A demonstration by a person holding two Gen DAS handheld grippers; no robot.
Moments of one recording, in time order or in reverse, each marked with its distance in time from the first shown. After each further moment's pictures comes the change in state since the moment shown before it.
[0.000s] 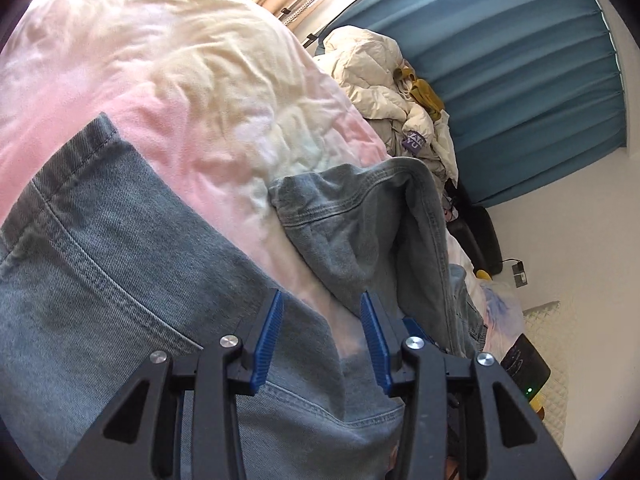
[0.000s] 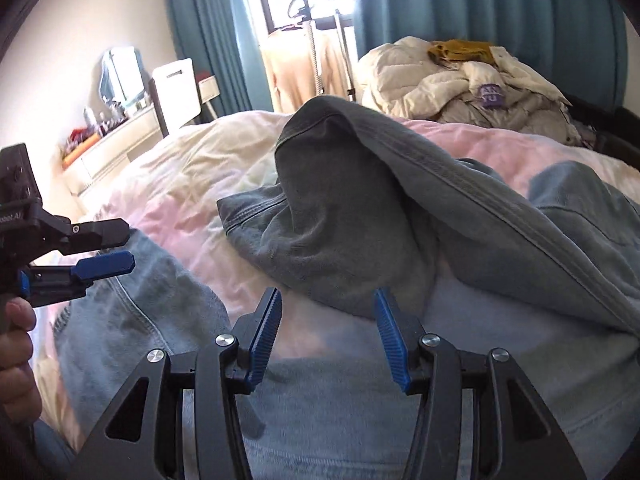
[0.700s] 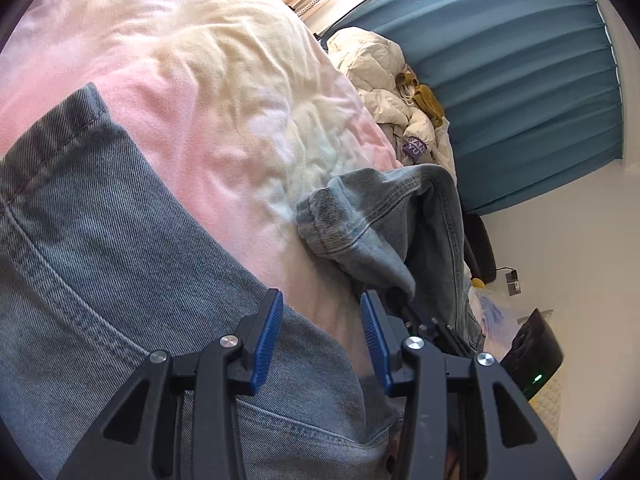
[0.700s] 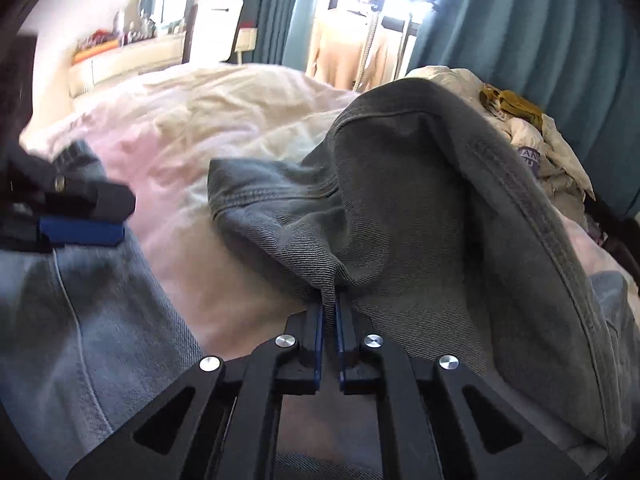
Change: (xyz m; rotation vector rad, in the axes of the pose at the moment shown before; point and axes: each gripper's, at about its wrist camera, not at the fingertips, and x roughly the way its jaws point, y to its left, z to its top) left arm 0.022 0.022 0.001 -0.014 -0.023 -0.064; right arm 0.047 0.027 0.020 -0.184 -0.035 -0.065
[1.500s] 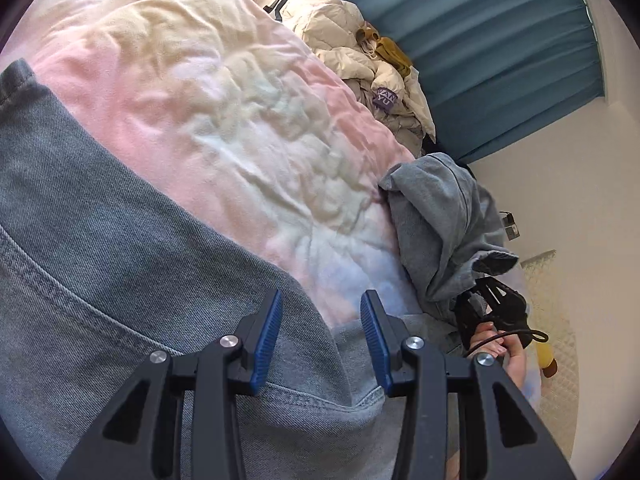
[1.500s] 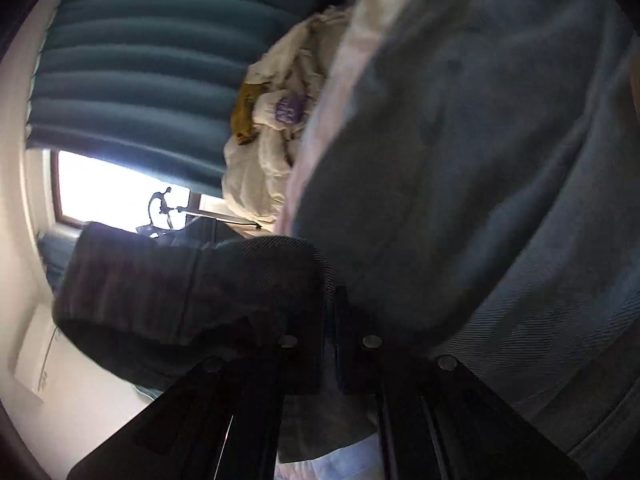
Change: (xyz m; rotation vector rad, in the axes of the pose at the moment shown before) left arm 0.024 -0.036 -0.041 0.162 0.110 -0.012; right arm -0.055 -0.296 -0.134 1.468 -0.216 0.241
